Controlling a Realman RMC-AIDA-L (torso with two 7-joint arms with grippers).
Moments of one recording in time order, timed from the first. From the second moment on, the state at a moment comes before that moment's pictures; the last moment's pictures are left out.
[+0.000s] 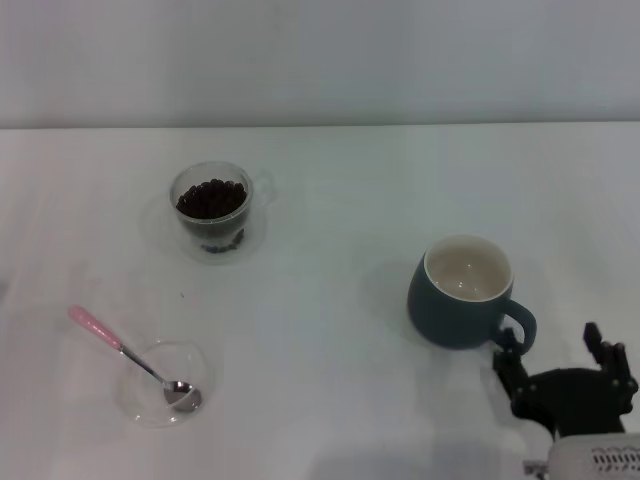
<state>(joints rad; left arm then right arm) -0.34 -2.08 0.33 0.03 -2.08 -1.26 2.77 0.17 2.01 -0.04 1.23 -1.08 -1.52 -0.96</state>
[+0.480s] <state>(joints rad) -0.34 -2.08 0.33 0.03 -2.11 -1.27 2.77 0.19 2.01 0.02 1.17 -1.04 -1.39 -0.95</state>
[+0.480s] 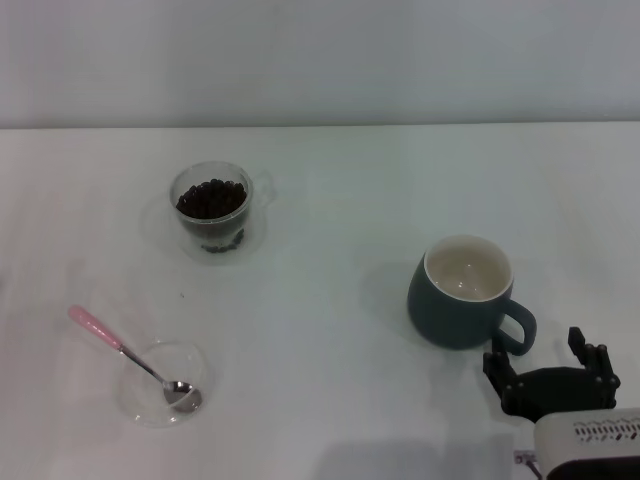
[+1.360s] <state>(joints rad) -0.34 -2.07 0.33 0.04 -2.15 -1.27 2.77 0.22 2.01 0.14 1.07 -1.05 -1.27 -0.90</state>
